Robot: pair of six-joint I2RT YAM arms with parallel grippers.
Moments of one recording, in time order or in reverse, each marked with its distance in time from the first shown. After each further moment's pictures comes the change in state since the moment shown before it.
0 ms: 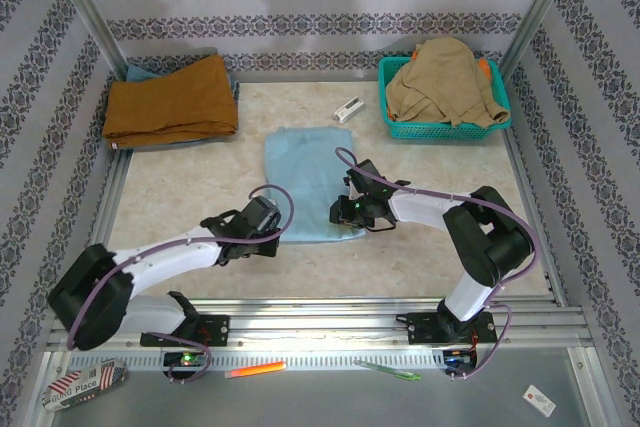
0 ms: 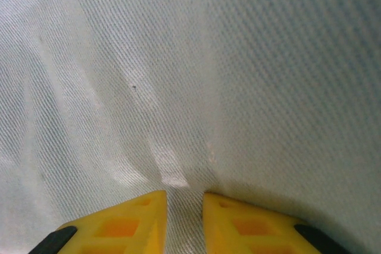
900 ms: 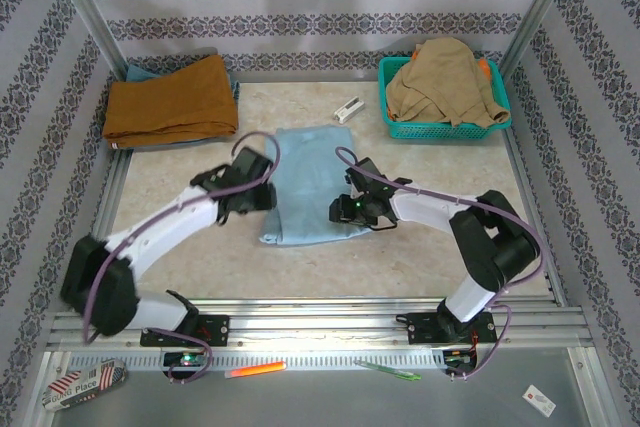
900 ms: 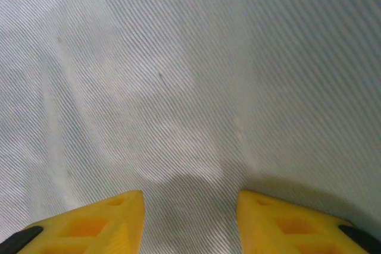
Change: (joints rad) left arm 0.208 0.211 0.477 -0.246 -0.002 -0.015; right arm 0.018 -0.063 0.021 -0.109 0.077 -0.020
